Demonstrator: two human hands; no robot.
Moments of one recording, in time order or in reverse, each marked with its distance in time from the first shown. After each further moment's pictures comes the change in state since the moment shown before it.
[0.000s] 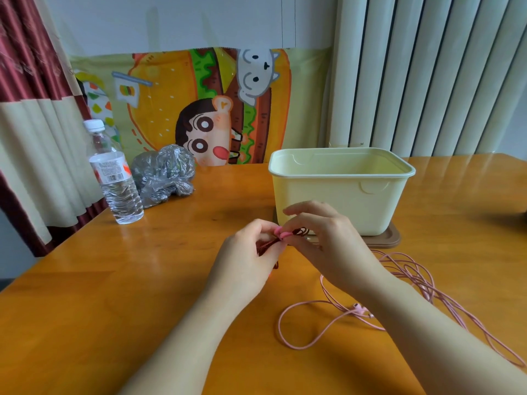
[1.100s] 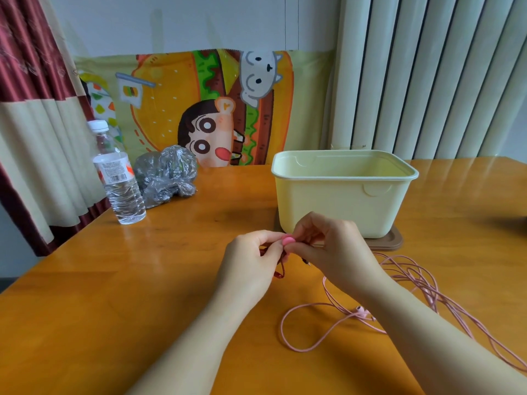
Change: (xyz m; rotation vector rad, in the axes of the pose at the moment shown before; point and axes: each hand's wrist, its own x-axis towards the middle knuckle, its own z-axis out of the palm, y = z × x) left_hand -0.001 0.000 0.008 -0.117 0.035 -0.087; right_hand -0.003 -0.002 0.003 0.237 -0.004 0.227
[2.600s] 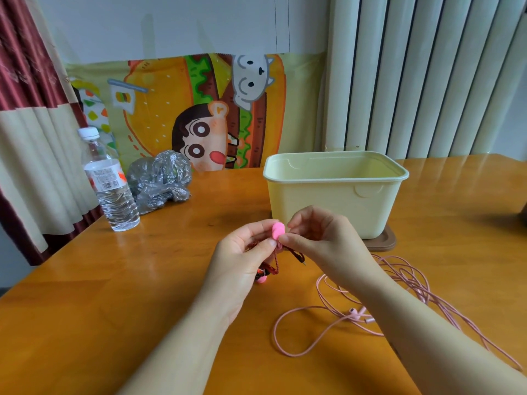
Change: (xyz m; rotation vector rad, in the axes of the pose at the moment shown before) left_hand 0.000 0.002 -0.003 -0.530 -0.042 -0.128; right_hand 0.002 -0.004 -0.008 0.459 -0.039 0.160
